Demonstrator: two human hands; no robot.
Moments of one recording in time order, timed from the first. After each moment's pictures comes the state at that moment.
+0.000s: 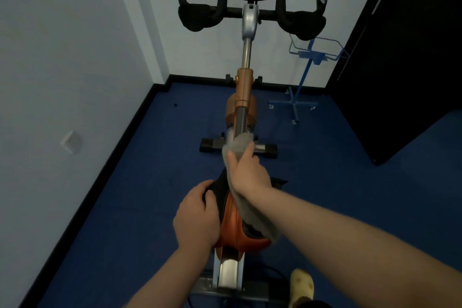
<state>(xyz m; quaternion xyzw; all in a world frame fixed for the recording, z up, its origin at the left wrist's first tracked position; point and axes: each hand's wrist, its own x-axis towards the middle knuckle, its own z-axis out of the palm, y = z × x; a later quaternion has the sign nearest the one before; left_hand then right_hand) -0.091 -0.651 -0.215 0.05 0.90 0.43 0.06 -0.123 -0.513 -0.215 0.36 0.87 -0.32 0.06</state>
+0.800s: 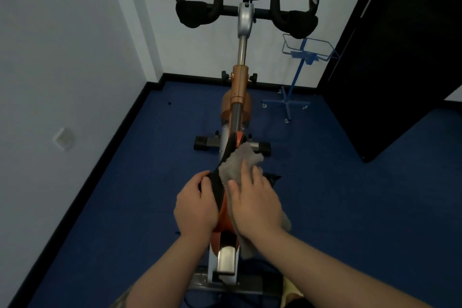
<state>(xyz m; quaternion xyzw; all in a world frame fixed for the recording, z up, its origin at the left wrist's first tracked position) -0.088 -0.650 -0.214 0.01 0.87 0.49 0.04 -0.035 -0.552 -0.206 0.27 0.94 -0.21 0.01</state>
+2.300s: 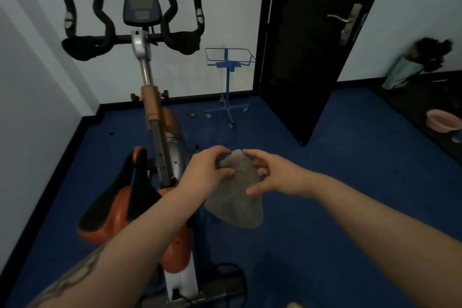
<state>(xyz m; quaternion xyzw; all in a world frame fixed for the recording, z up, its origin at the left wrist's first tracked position) 0.009 -0.465 -0.125 0.41 0.82 0.34 0.18 0.149 -0.314 -0.127 0.19 0.80 -0.57 0.08</state>
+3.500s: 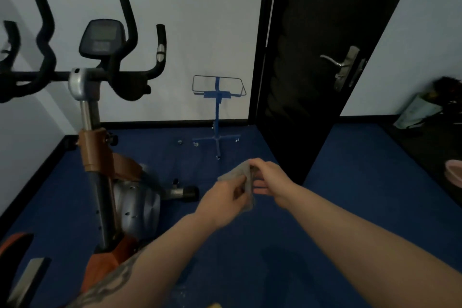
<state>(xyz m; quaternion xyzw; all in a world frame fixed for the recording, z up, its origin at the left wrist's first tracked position) 0.000 -0.160 -0.159 0.45 0.80 0.35 0.21 0.065 -0.015 -0.148 0.37 0.62 -0.69 -0.05</state>
